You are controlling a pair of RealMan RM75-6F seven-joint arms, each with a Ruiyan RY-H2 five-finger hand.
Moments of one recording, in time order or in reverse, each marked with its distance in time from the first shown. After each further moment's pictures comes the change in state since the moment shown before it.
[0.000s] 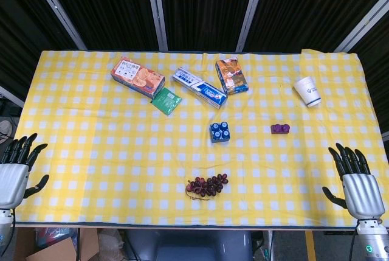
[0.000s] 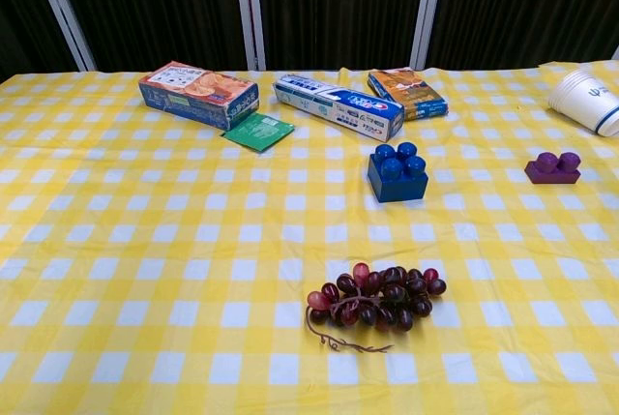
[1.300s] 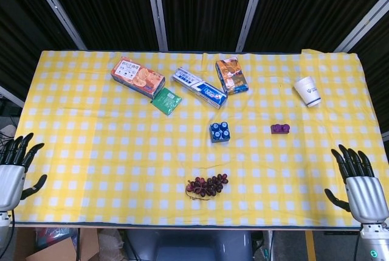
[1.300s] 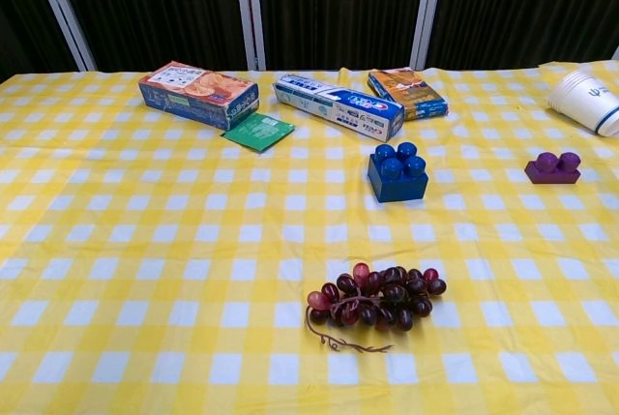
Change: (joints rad) left arm 0.015 -0.004 -0.004 -0.006 0.023 0.036 0.000; right arm -0.019 0.027 -0.015 -0.016 -0.033 0.045 0.026
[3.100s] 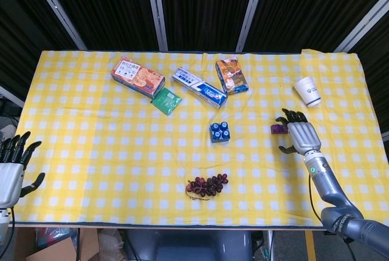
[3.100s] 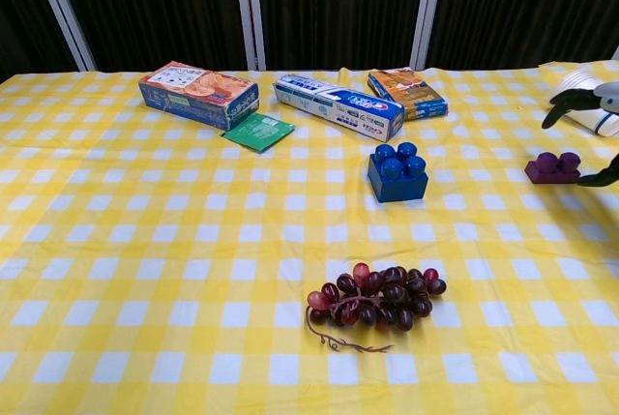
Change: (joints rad) left arm -0.004 -0.004 -0.018 0.000 -0.050 -0.021 0.026; right arm 0.523 -0.265 0.183 0.346 0.441 -0.706 -0.054
